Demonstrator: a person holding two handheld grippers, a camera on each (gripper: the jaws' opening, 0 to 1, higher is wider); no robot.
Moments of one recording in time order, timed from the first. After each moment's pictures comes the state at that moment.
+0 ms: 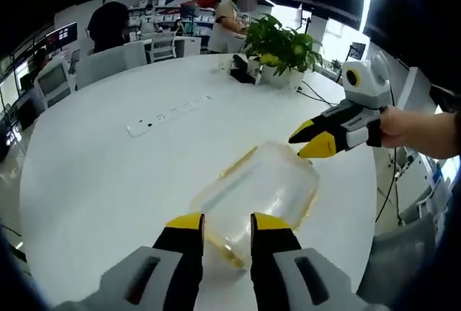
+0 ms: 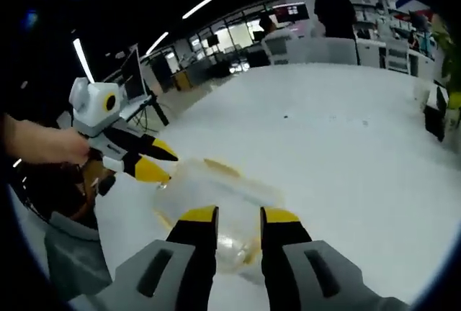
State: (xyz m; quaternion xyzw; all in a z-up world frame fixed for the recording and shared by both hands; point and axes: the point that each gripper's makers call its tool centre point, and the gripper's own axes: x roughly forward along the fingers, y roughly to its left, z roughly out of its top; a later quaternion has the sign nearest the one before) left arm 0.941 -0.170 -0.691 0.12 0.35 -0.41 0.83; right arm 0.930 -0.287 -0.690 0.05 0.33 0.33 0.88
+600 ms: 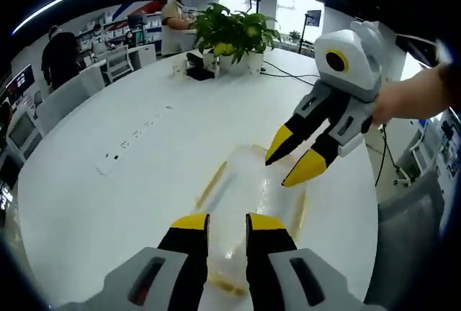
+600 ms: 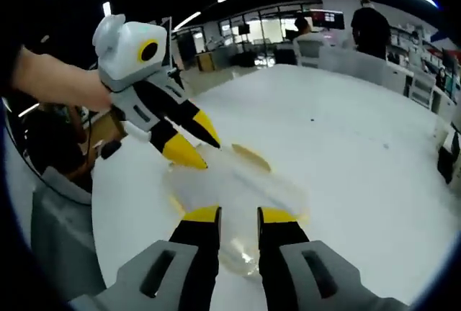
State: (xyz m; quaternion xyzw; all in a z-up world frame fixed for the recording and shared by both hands) left arm 0.944 -0.209 -0.693 0.21 0.32 -0.51 0.77; right arm 0.908 -0.255 -0.699 -0.05 0.32 0.39 0.86
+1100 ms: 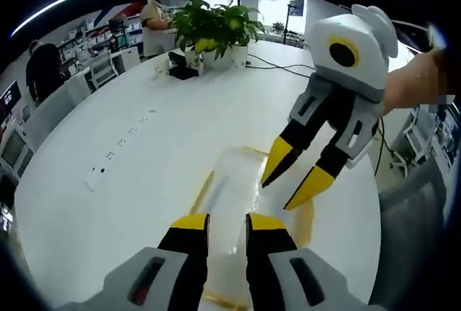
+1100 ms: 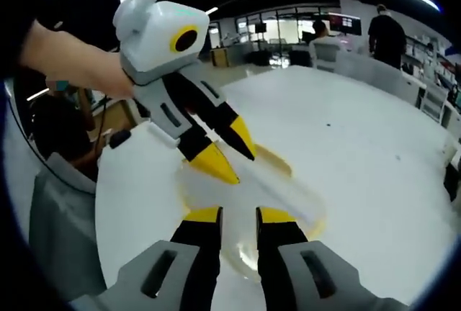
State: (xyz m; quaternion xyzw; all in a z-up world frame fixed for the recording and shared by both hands) left arm 0.942 -0.227 -0.701 0.24 0.31 -0.53 0.75; right arm 0.898 -0.242 -0.701 -0.07 0.31 0.42 0.85
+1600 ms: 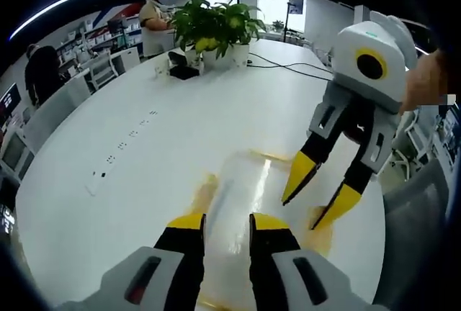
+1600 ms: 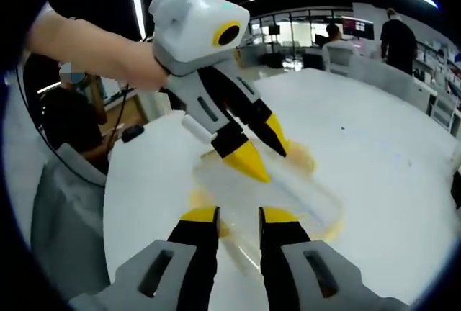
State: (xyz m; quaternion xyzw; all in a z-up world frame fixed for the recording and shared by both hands) left arm 0.948 -0.234 -0.700 0.24 0.31 -0.53 0.75; right arm 0.878 -0.233 -0.701 -0.08 0.30 0.46 0.83
